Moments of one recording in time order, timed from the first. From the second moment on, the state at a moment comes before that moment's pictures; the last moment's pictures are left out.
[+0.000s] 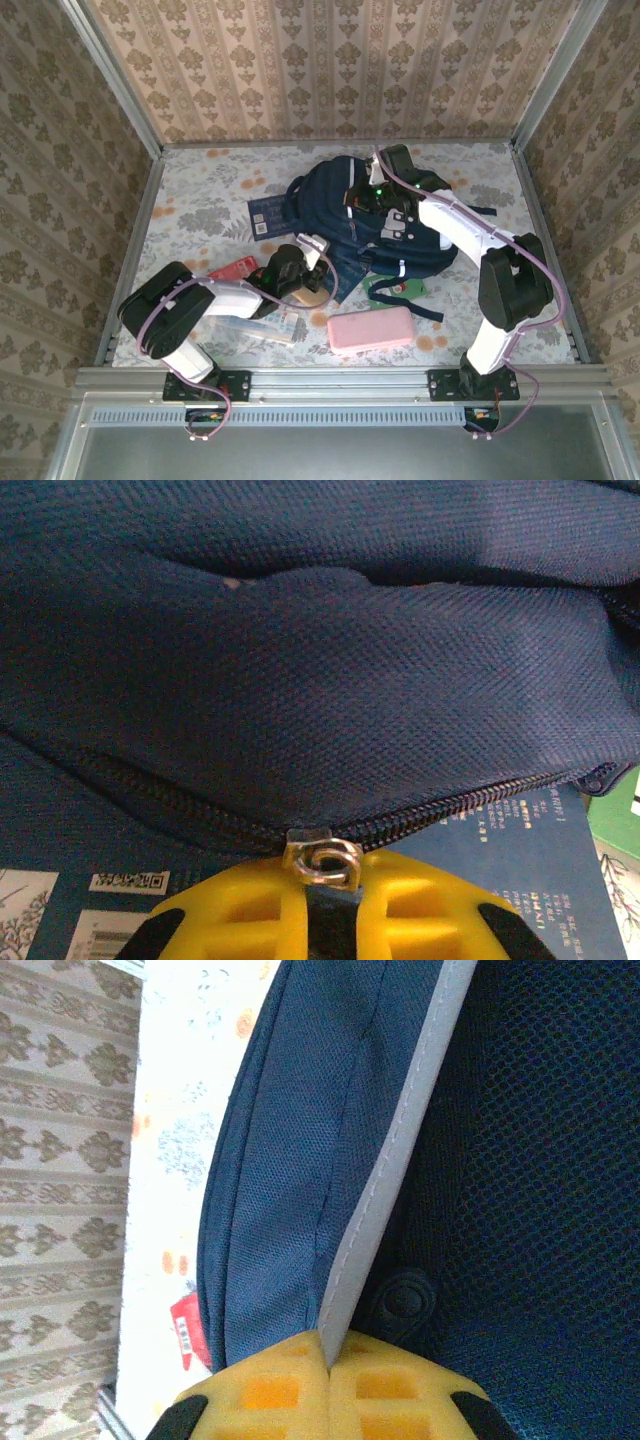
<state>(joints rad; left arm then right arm) -0.82 1.59 0.50 0.59 -0.02 -0.11 0.40 1.75 1.39 -0.41 -0.40 0.66</state>
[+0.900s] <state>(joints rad) -0.89 1.50 0.67 0.20 0.21 -0.11 0.47 1.23 1.07 -0.62 -0.03 0.99</state>
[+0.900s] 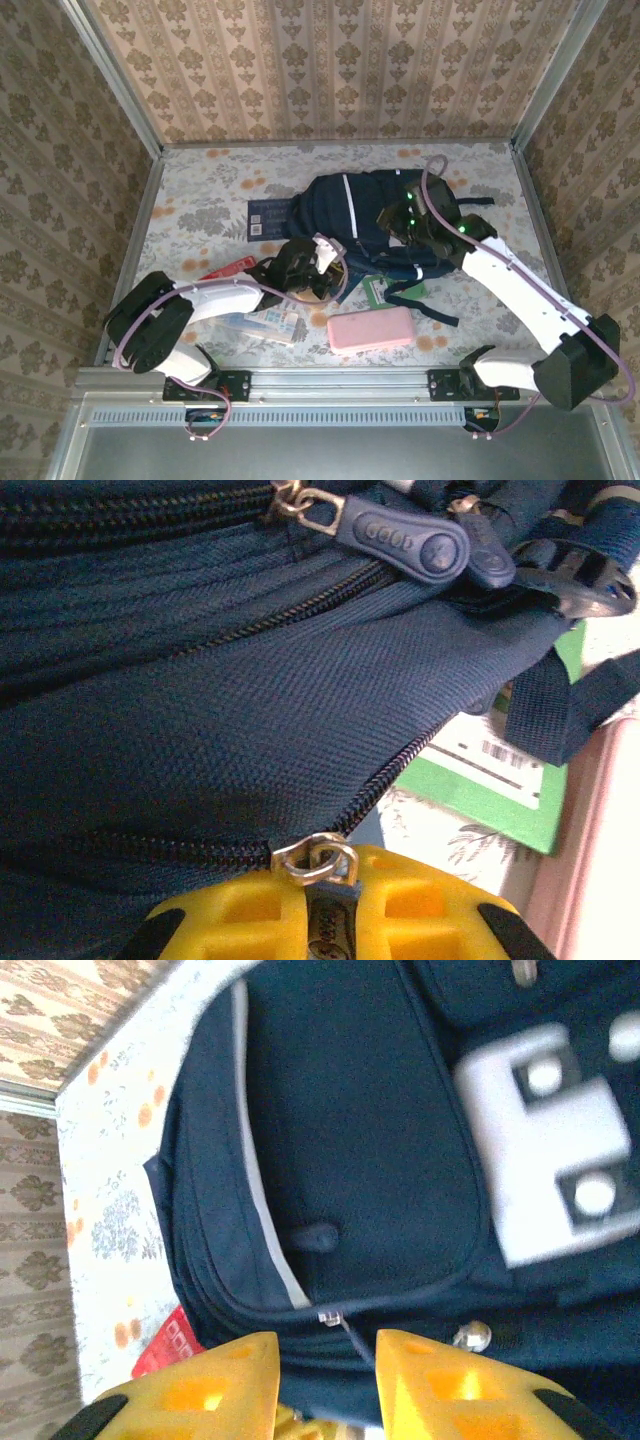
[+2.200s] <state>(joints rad) -0.91 1.56 0.75 0.15 0.33 -0.09 0.57 1.14 0.55 -0.11 0.01 1.56</state>
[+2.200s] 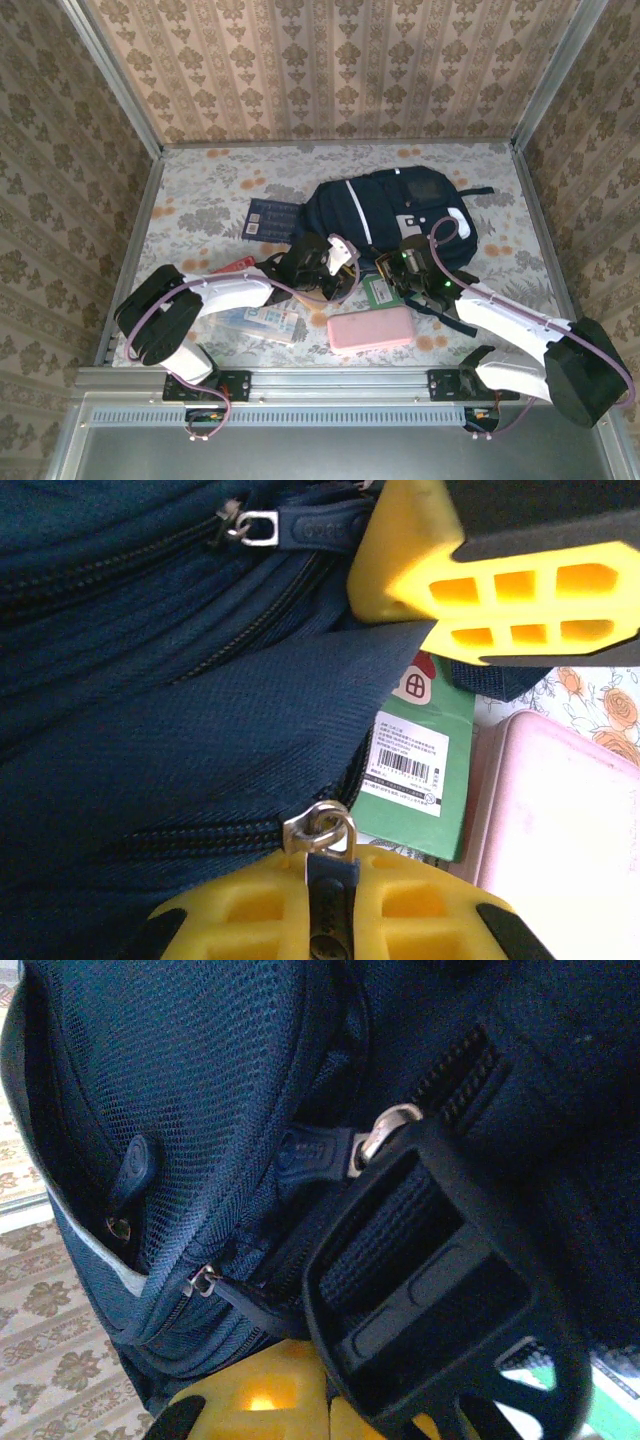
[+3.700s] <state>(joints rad) -0.91 1.51 0.91 -0.15 0.33 -0.07 0.47 1.01 0.77 -0.58 0.03 1.16</state>
